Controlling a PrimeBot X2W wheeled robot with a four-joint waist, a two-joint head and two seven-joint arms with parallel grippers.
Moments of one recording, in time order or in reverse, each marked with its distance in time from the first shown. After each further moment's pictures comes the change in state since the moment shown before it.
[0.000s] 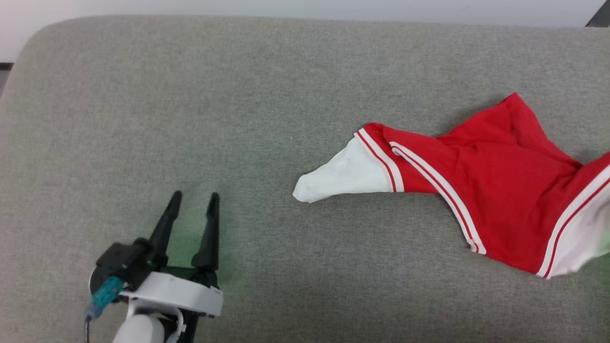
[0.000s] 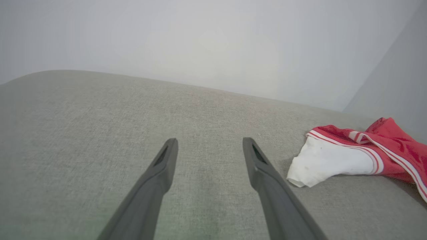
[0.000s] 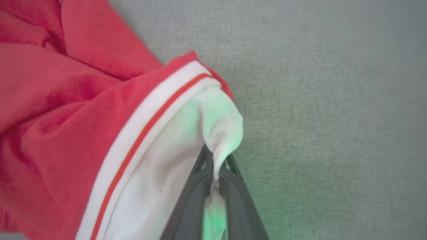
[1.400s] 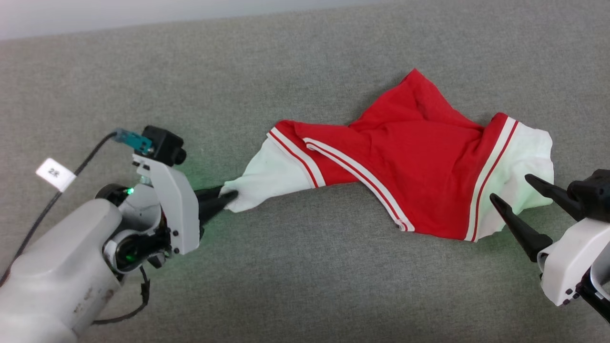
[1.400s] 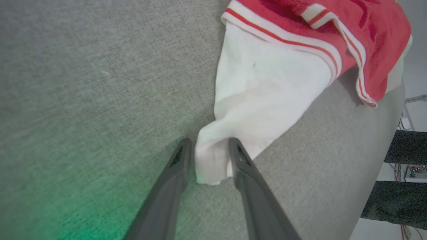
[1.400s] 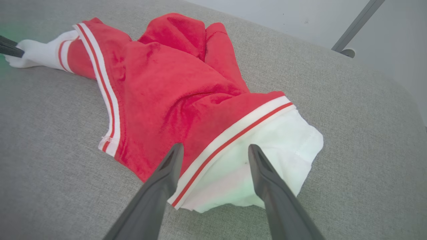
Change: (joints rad) left arm -0.659 0.532 -0.872 0.230 -0.900 -0.001 0.657; right arm 0.029 -0.083 0.381 -0.349 0.000 0.000 -0.211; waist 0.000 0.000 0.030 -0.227
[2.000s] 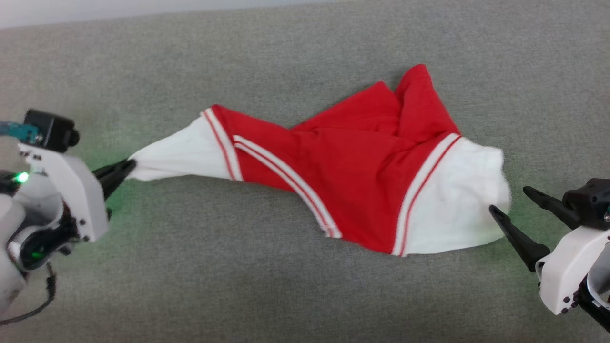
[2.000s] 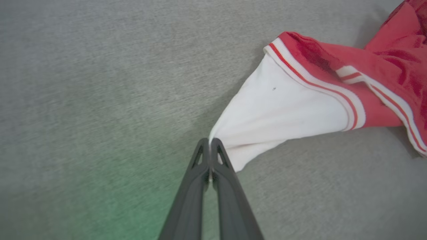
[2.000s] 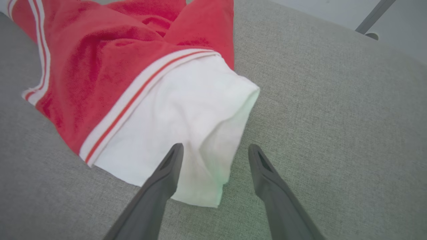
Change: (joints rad) left arm -0.064 0.234 -0.067 0.037 -0.032 -0.002 -0.213; right arm 0.026 0.012 -0.005 0.009 -0.006 0.000 0.019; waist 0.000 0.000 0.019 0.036
